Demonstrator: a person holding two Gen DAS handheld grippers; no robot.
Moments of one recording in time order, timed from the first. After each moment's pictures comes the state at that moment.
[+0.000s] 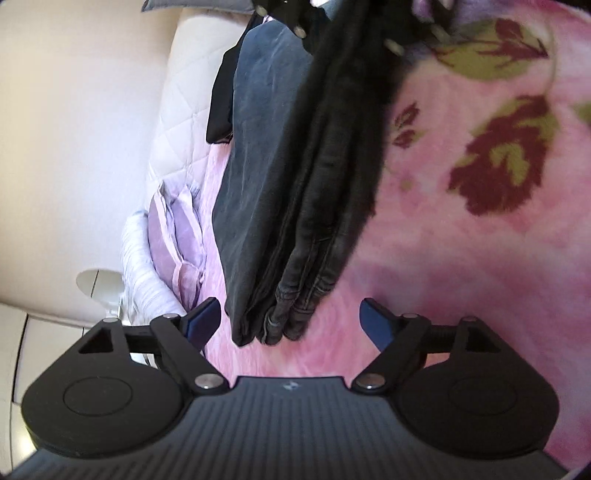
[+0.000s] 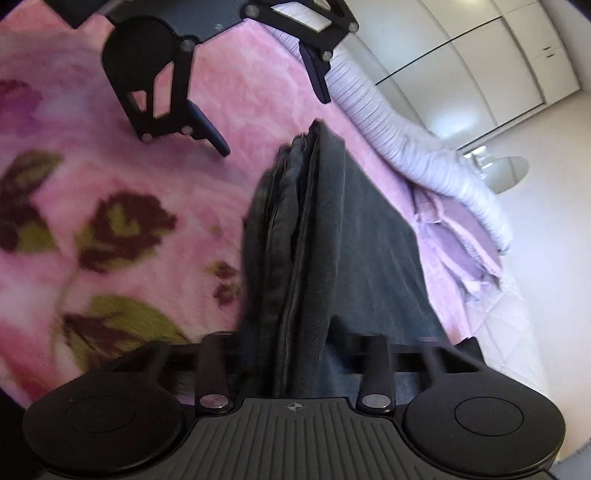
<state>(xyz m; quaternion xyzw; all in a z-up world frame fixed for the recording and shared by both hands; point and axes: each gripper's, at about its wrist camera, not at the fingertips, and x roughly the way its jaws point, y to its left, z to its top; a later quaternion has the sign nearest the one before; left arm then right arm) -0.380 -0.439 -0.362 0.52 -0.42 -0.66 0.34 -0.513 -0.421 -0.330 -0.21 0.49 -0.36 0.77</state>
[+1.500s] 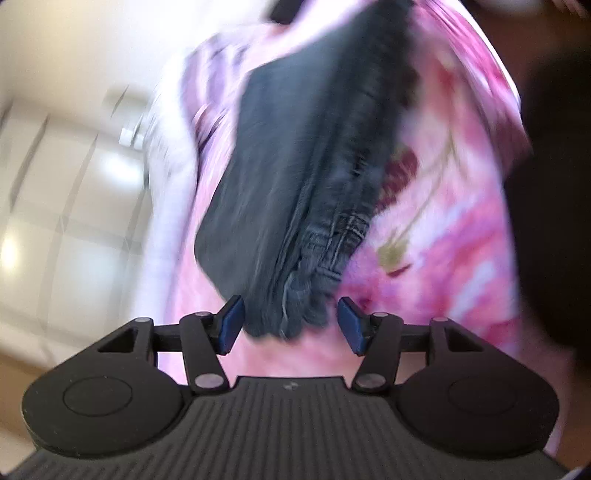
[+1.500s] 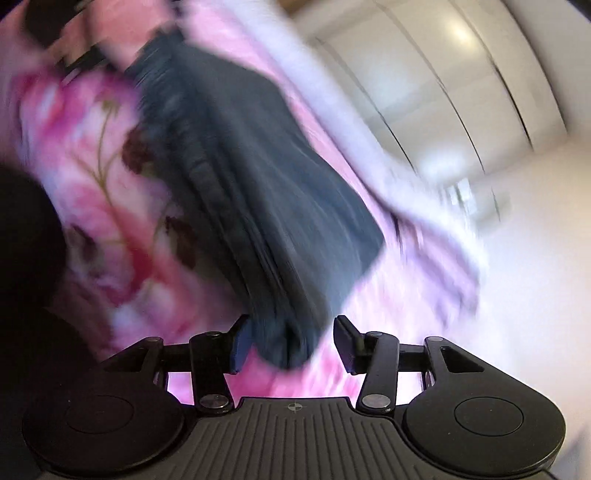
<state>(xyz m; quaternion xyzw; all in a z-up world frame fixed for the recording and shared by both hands) -0.399 -0.257 -0.317 0.56 -0.14 -0.60 0.56 -0.610 -0.309 -0.298 -0.20 0.42 -0.40 0.79</state>
